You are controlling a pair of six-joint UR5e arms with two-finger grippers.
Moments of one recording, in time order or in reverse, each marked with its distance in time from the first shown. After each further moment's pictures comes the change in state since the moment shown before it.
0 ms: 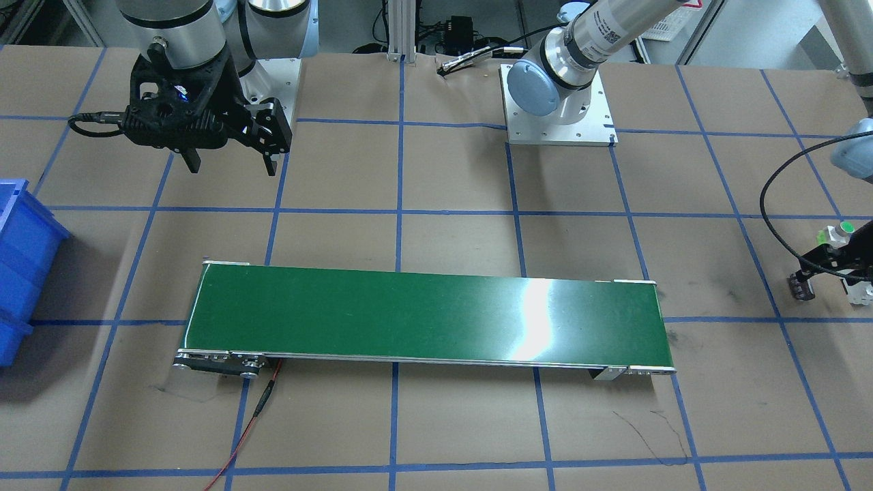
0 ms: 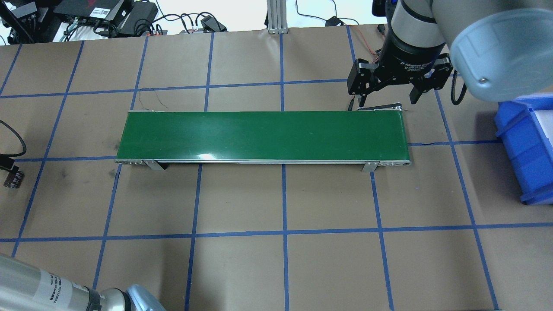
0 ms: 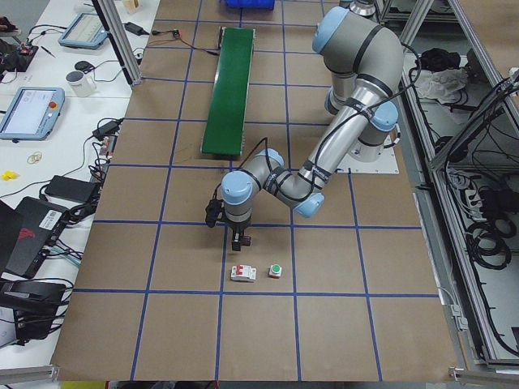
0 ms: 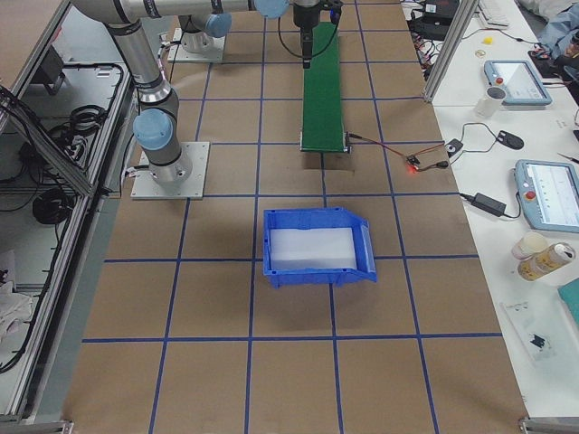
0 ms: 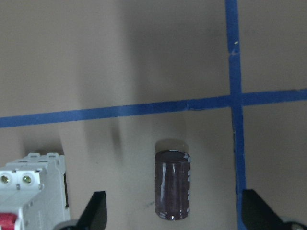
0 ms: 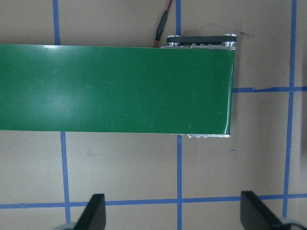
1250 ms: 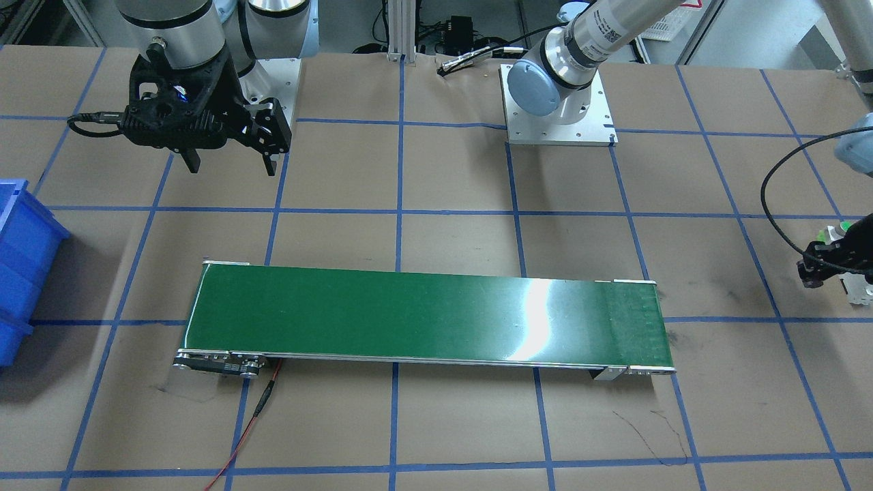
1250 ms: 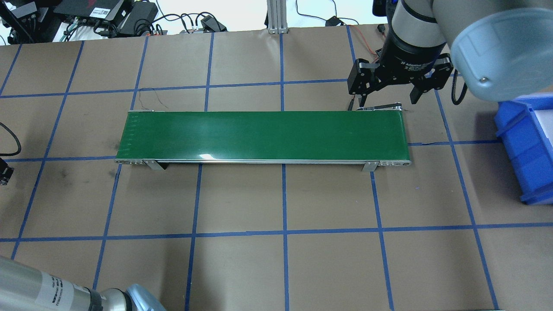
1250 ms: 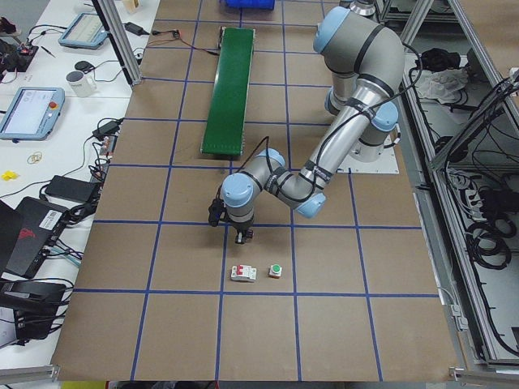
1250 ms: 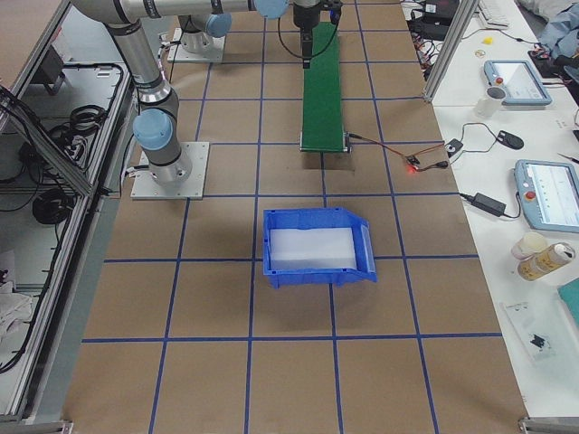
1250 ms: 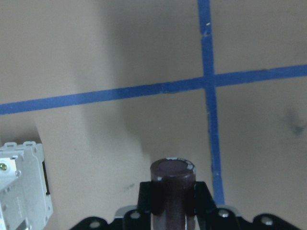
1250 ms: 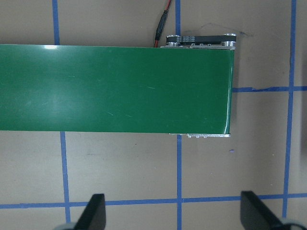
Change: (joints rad) left arm 0.003 0.020 0.003 -0.086 0.000 0.032; right arm -0.002 0.000 0.000 0.001 0.001 0.000
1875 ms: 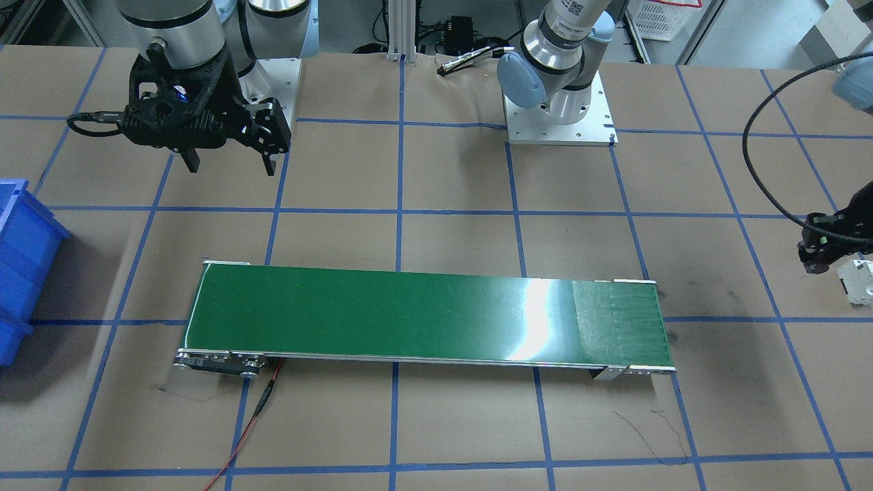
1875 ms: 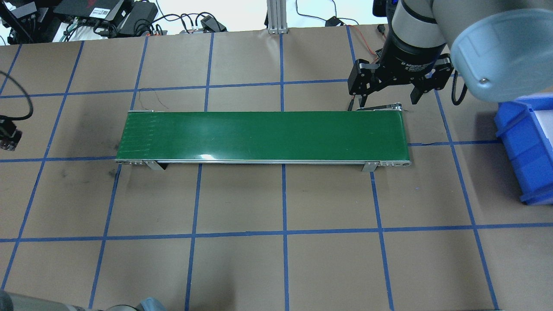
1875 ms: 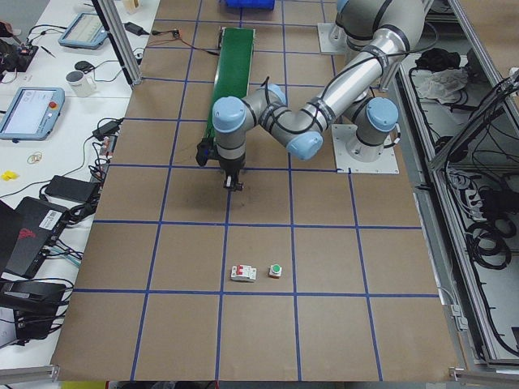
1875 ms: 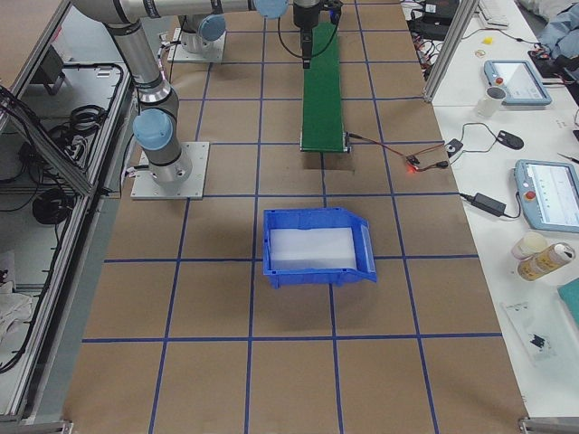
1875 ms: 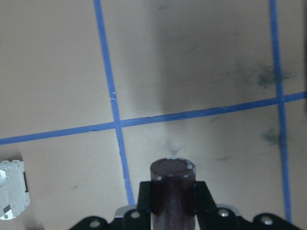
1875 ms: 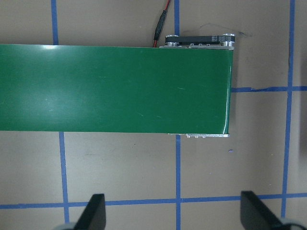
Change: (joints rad) left arm -0.190 0.246 0.006 -0.185 -0.004 -0.162; right arm 0.000 0.000 0.000 0.000 -0.004 0.000
